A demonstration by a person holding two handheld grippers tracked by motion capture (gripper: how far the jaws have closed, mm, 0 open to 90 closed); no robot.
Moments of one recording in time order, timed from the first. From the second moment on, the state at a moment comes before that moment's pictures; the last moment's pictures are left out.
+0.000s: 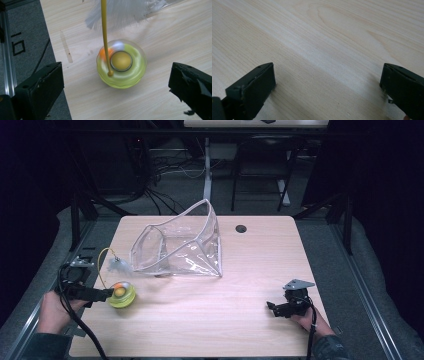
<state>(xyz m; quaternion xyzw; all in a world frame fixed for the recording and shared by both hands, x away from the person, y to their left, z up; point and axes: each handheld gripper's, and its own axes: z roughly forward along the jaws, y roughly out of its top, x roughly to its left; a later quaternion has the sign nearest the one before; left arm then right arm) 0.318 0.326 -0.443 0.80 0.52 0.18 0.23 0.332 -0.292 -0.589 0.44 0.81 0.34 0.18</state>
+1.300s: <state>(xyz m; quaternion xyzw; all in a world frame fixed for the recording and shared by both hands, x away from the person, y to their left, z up) 0.363 0.323 -0.394 0.84 0.49 0.14 0.20 0.332 -0.292 -0.589 0.44 0.81 0.34 0.18</state>
